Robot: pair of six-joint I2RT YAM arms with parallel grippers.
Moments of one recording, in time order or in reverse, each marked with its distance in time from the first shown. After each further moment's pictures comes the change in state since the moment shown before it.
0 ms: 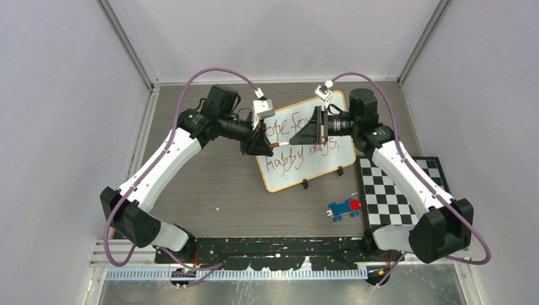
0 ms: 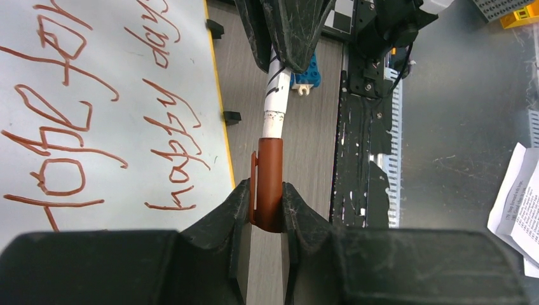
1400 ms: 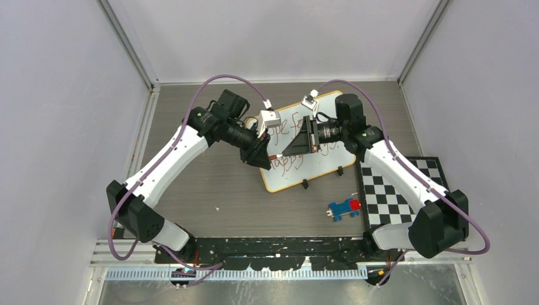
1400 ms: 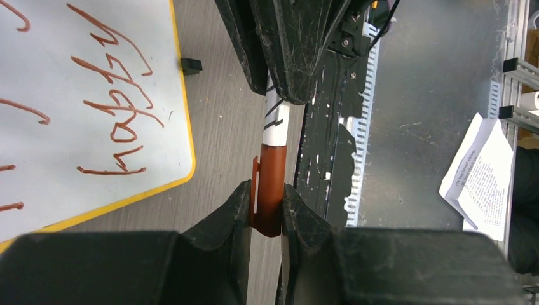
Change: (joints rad) left arm -0.058 0.048 0.038 -0.198 -0.043 0.005; right arm 0.095 0.040 -0.009 -0.081 -0.002 -0.069
